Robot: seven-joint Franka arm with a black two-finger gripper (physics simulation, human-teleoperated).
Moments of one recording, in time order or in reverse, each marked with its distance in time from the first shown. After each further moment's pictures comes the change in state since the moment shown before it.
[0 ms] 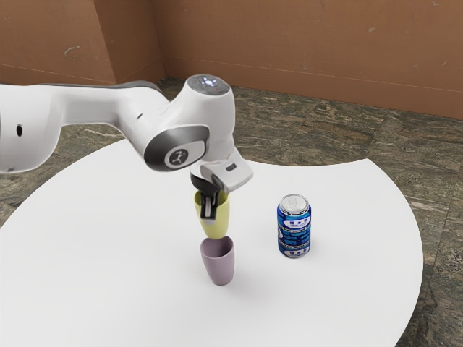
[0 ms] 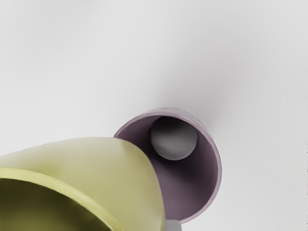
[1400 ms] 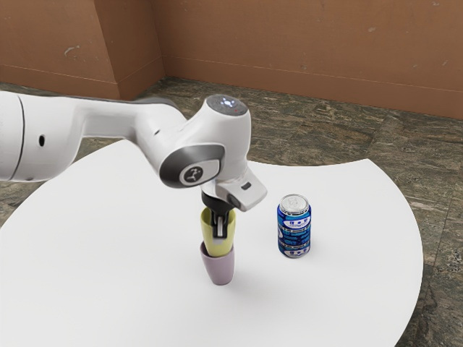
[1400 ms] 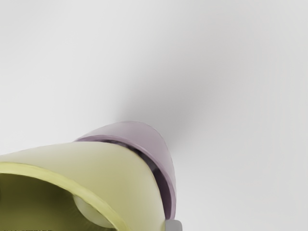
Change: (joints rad) arm -0.040 0.061 -0.003 0.000 -0.024 -0.010 -0.117
